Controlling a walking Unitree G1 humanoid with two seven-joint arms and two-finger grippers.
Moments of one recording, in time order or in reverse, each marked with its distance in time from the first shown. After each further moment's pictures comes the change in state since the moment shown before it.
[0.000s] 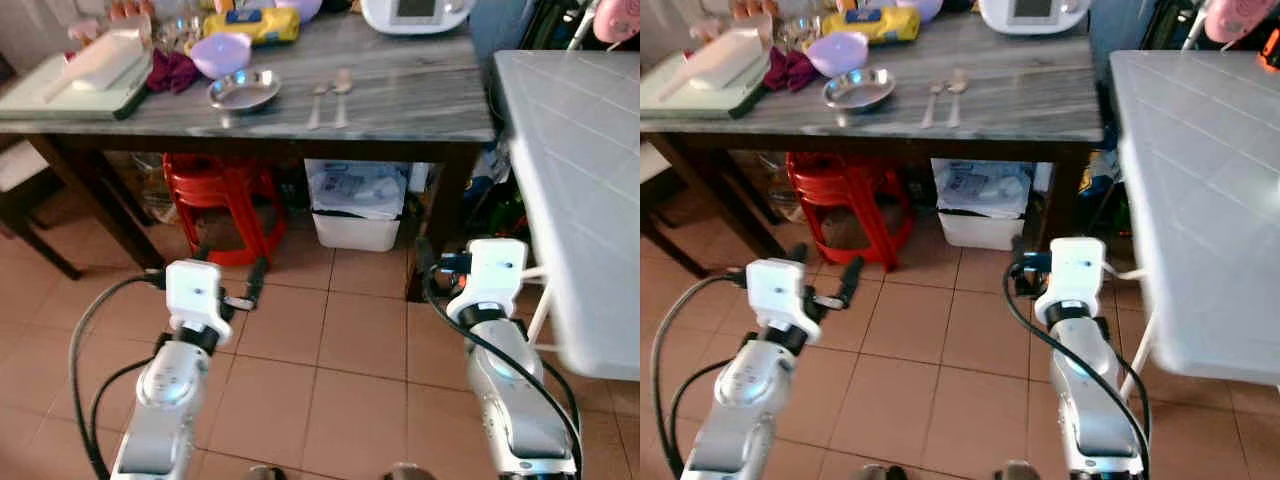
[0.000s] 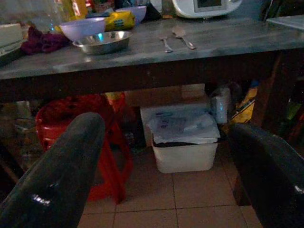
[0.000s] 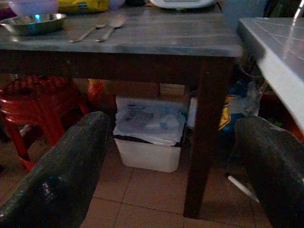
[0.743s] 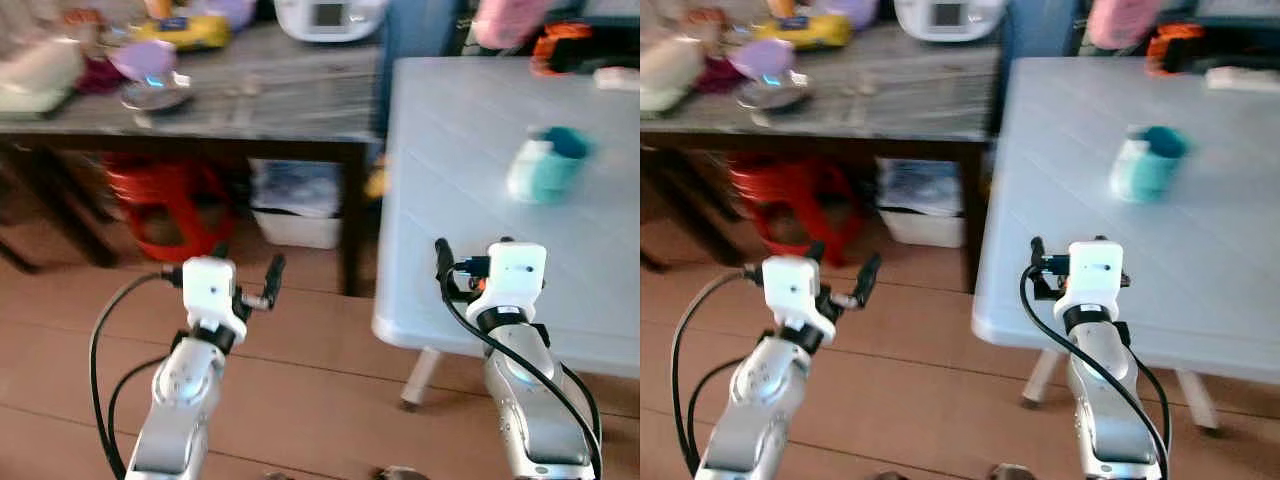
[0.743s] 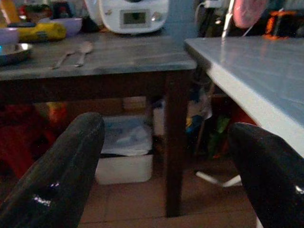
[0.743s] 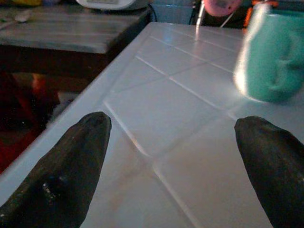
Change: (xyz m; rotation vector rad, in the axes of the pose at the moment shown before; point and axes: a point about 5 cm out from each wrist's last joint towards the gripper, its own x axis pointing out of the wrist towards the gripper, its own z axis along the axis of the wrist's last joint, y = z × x) left arm 0.004 -0.014 0.006 -0.029 -0.026 -0.046; right arm -0.005 -0.012 -0.001 -0.033 -0.004 -0.038
